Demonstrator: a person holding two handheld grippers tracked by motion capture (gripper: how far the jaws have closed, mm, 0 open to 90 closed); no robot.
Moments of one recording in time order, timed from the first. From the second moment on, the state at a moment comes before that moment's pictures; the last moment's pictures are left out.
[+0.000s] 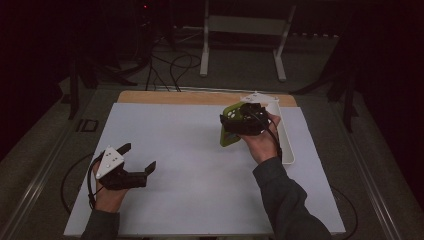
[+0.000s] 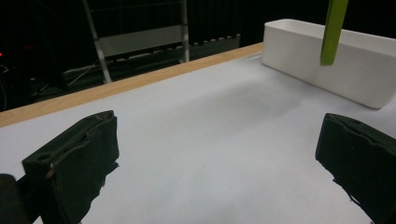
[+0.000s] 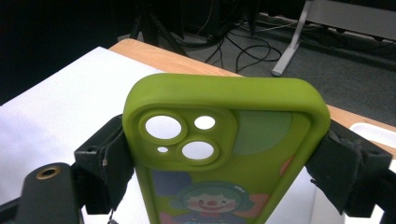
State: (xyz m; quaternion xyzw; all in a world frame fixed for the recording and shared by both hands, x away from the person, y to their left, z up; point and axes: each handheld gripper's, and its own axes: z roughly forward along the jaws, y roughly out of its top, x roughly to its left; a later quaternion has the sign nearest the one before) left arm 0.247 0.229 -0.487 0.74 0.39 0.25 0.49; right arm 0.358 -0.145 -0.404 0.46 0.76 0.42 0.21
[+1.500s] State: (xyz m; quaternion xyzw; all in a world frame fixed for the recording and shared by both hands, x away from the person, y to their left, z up) left arm 0.237 0.245 -0.501 0.73 0.40 0.26 0.49; right arm 0.369 -0.163 -0.402 0.48 0.74 0.41 0.22
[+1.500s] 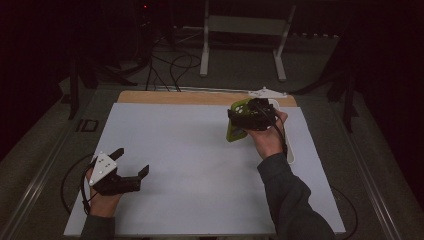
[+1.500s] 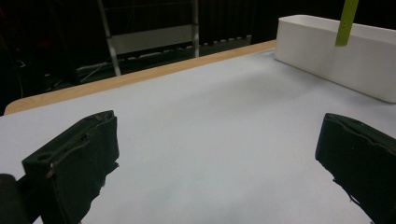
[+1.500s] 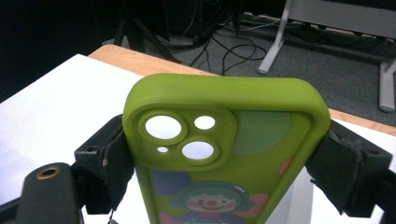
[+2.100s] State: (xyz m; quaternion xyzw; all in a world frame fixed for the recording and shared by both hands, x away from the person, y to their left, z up) left arm 0.234 0.248 -0.505 0.73 0.41 0.26 0.49; right arm 0.375 -0.171 -0.399 0.49 0.73 0.41 0.23
